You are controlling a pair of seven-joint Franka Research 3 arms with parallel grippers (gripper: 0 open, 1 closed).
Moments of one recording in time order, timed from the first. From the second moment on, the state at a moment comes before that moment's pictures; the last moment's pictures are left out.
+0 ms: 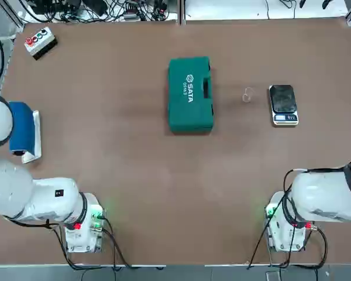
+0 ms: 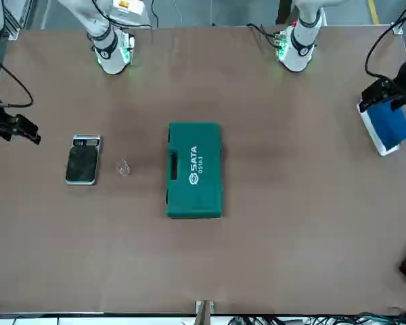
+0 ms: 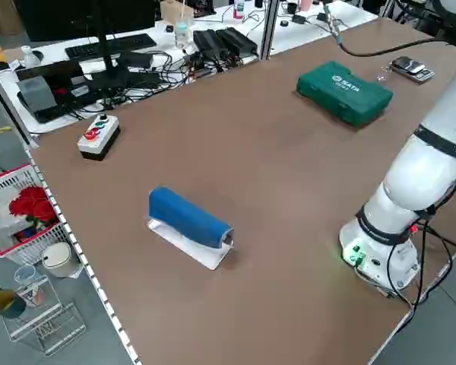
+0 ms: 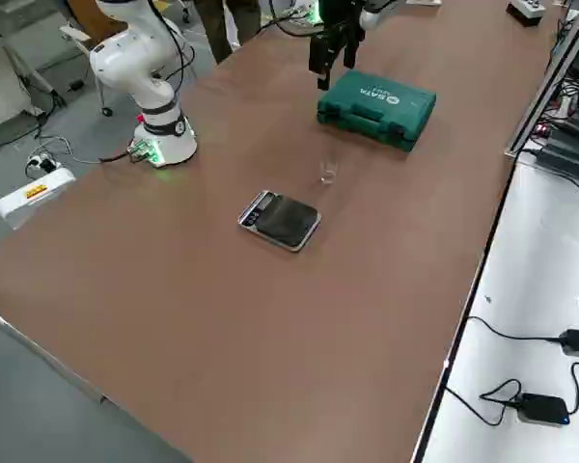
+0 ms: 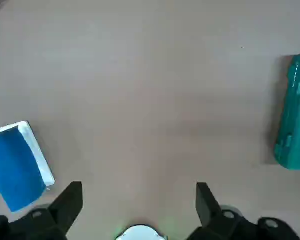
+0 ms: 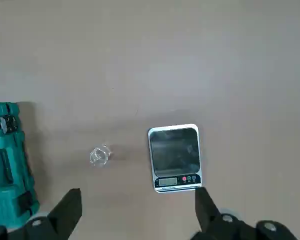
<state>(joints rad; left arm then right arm) 0.07 0.02 -0.12 -1.47 -0.02 1.42 -0.06 -0.20 0.06 0.17 -1.54 -0.02 1.61 0.09</state>
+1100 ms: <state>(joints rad) 0.09 0.10 -0.14 -1.60 -0.11 1.54 -0.15 -0.14 0.10 0.26 -1.88 0.49 1.87 0.06</state>
